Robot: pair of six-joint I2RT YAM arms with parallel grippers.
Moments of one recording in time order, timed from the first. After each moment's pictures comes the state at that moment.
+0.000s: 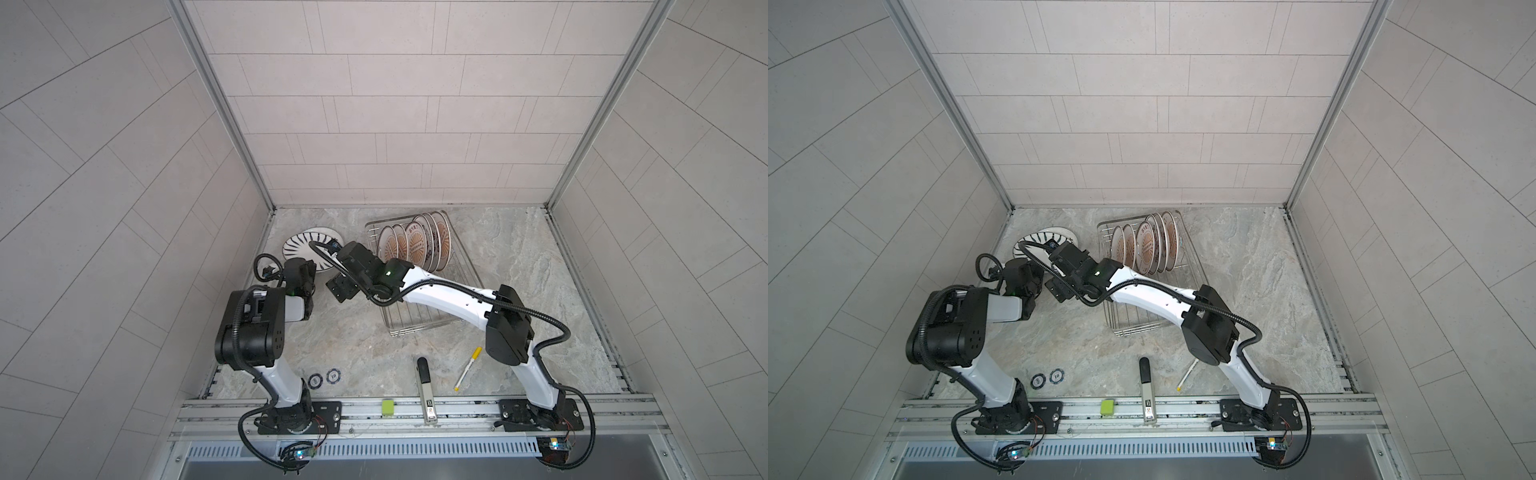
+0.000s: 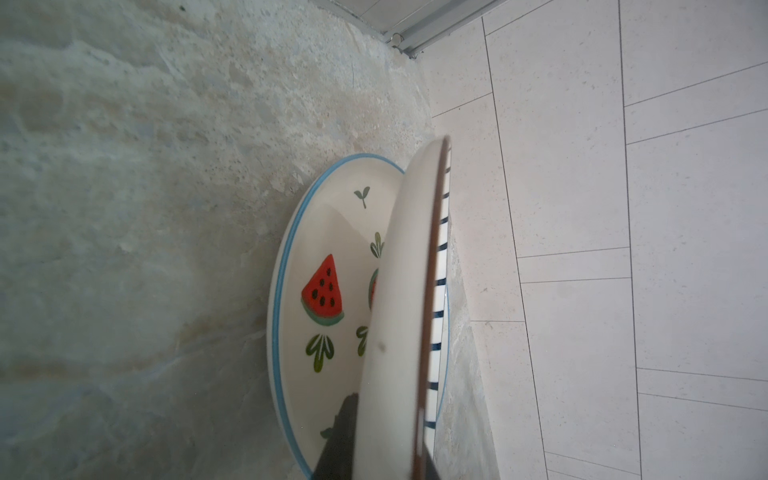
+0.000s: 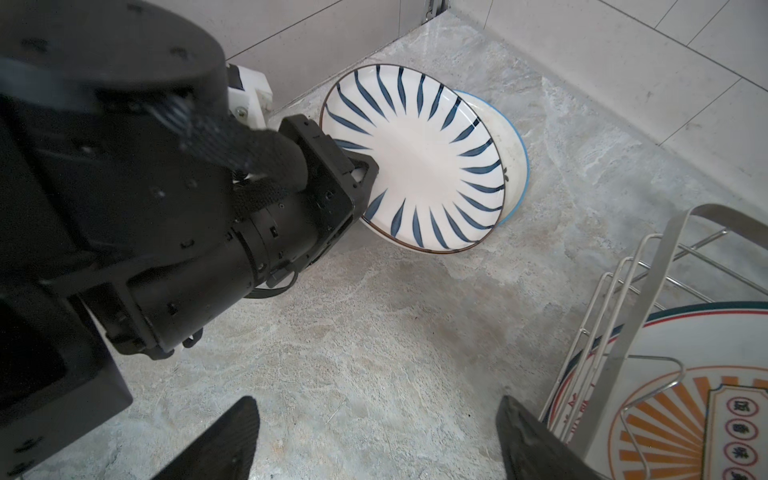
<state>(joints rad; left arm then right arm) 0.09 1.71 0.57 0.69 -0.15 -1.25 1.01 2.17 2.00 -0.52 0.13 0.13</state>
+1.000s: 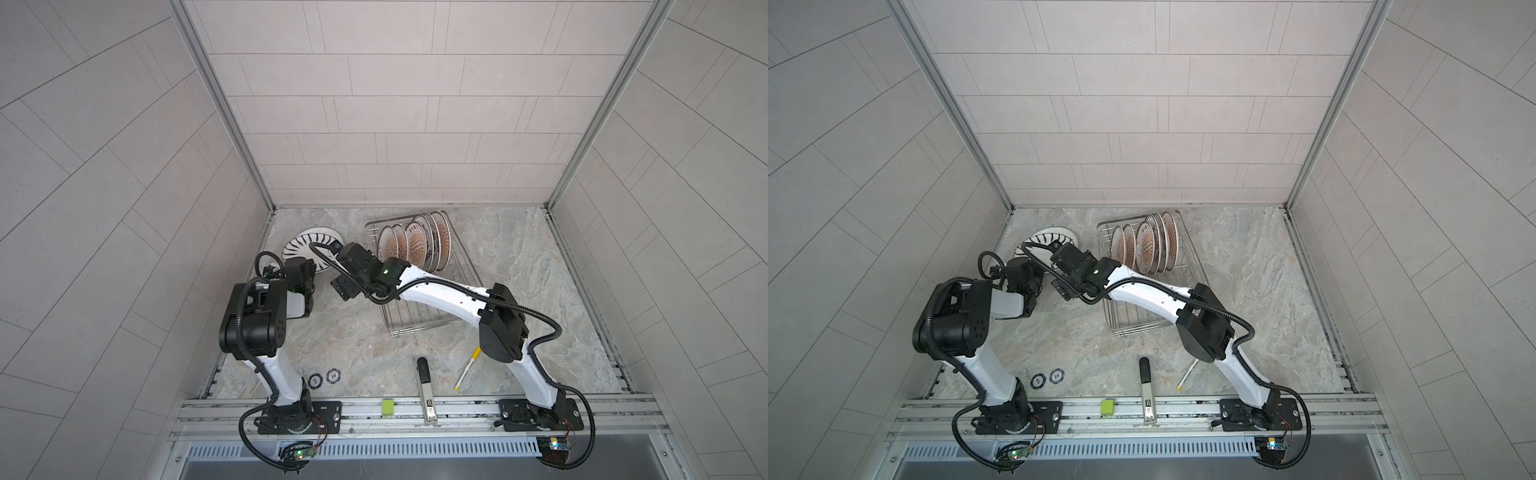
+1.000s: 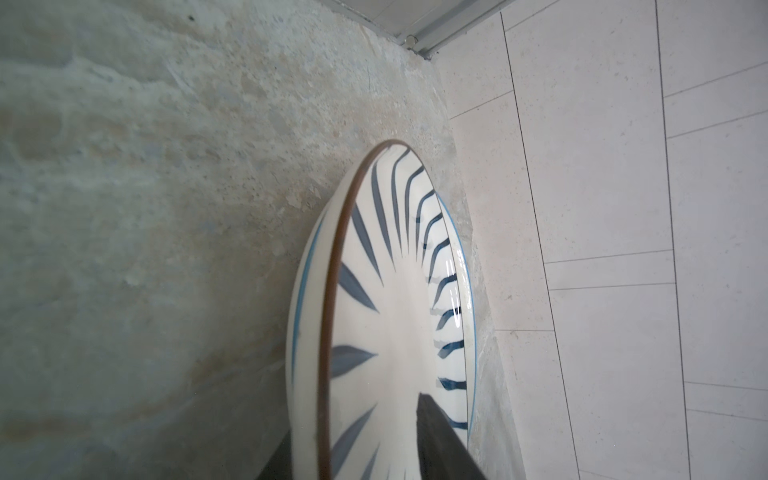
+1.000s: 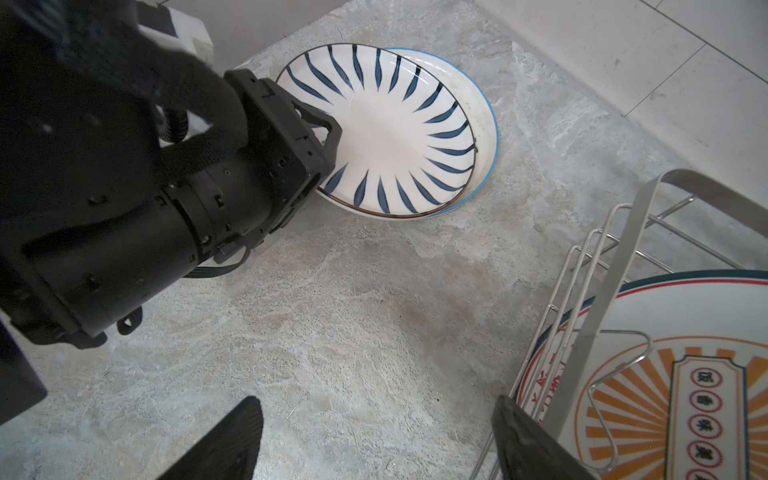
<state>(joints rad) 0.11 1.78 0.60 0.70 -0.18 -1.20 0.99 2.21 2.02 -0.57 0.20 0.12</state>
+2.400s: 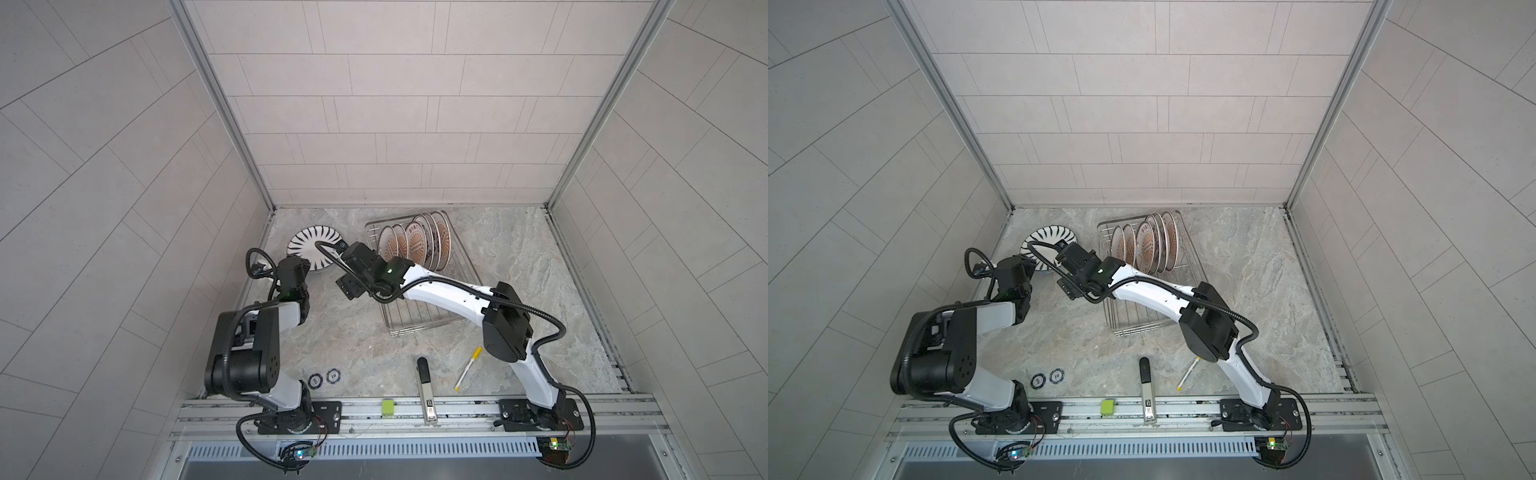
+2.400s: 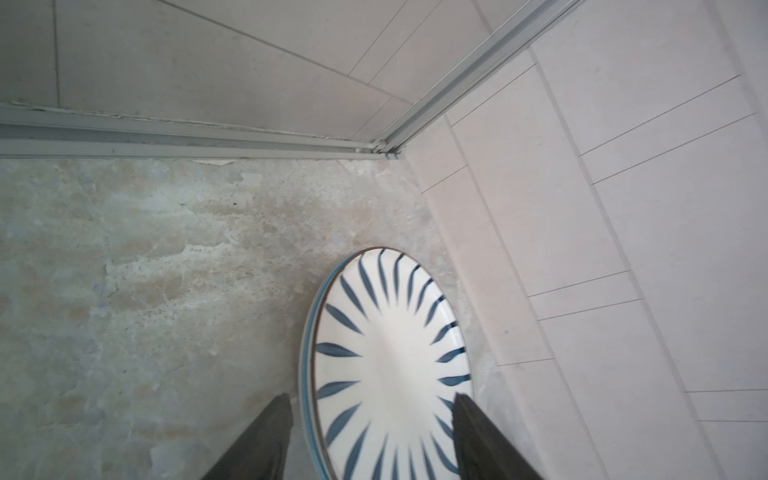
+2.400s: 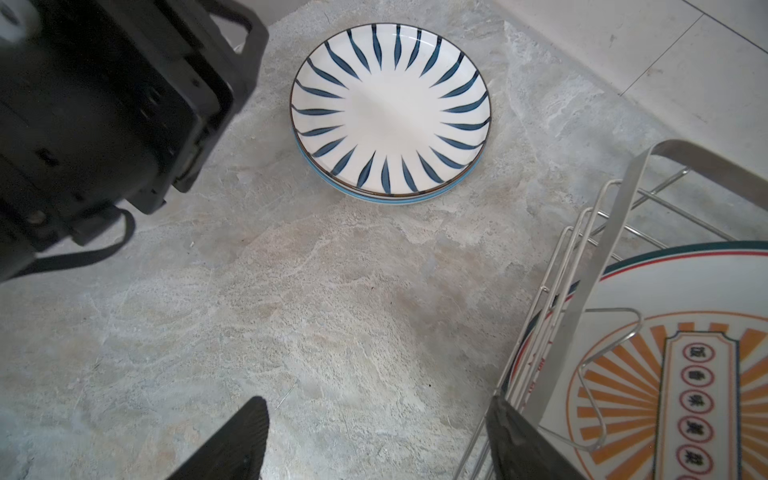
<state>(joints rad) 0.10 1.49 0.51 0.60 -0.33 -1.04 0.98 2.15 1.93 -0.55 0.19 0.14</state>
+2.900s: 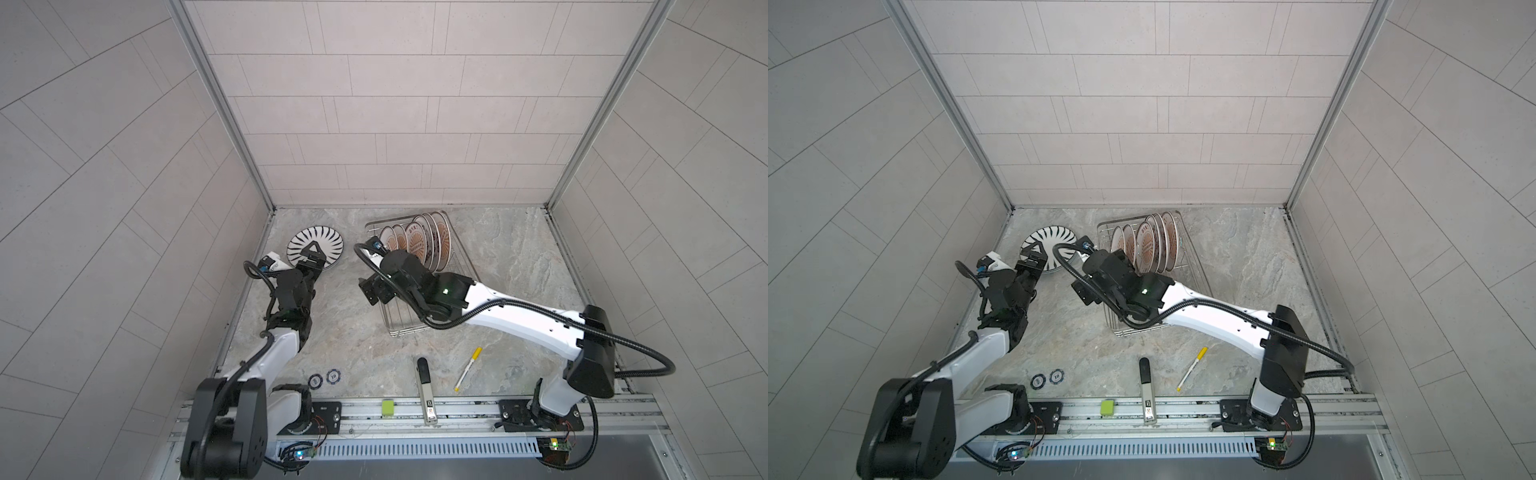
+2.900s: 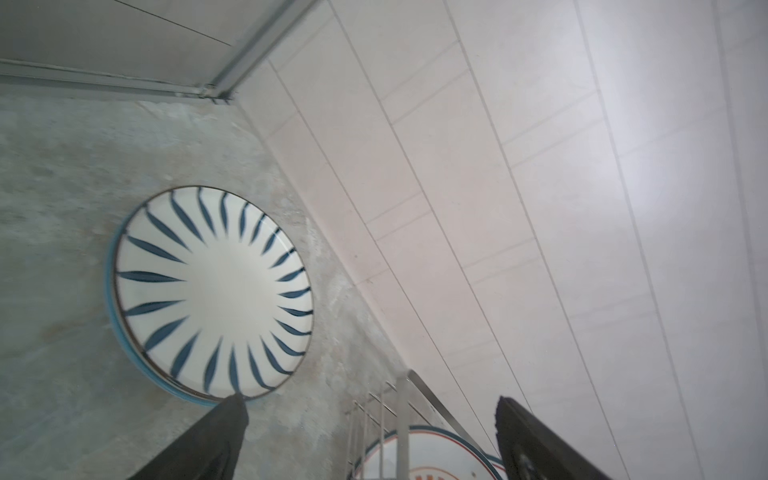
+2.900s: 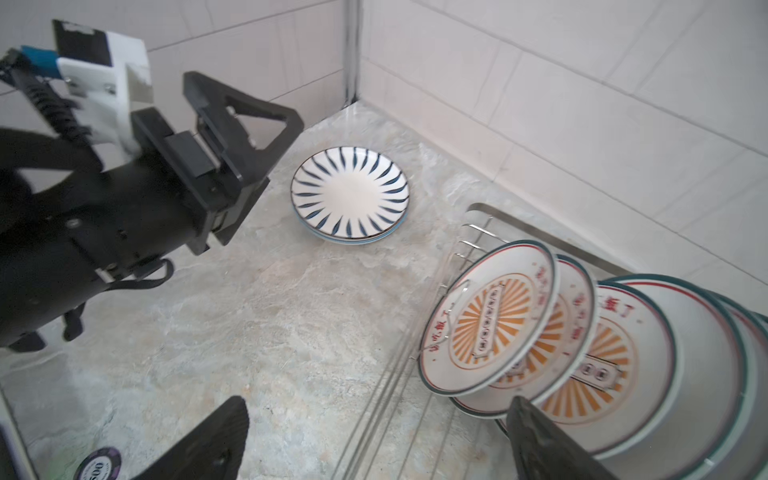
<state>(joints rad) -0.06 1.09 0.40 0.60 -0.12 -1.01 1.04 1.62 1.47 -0.38 0.39 0.13</state>
